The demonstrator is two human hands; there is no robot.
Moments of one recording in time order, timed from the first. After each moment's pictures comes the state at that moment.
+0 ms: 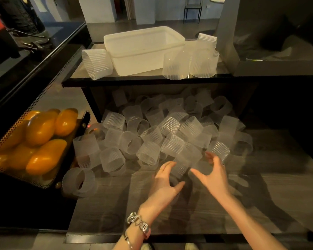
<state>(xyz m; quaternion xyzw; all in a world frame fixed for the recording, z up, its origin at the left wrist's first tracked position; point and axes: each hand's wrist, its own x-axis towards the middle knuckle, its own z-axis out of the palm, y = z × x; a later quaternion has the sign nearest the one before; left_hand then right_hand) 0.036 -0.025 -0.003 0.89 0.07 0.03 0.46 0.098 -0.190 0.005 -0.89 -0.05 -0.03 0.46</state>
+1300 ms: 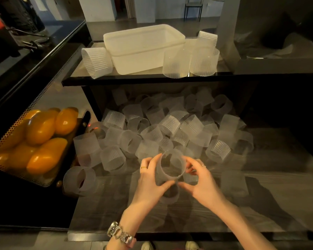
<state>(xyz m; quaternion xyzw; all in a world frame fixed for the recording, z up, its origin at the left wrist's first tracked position) 0.011 0.002 0.038 0.86 0.08 0.06 0.49 0.062 -0.165 0.045 -0.84 -0.19 0.09 0.50</state>
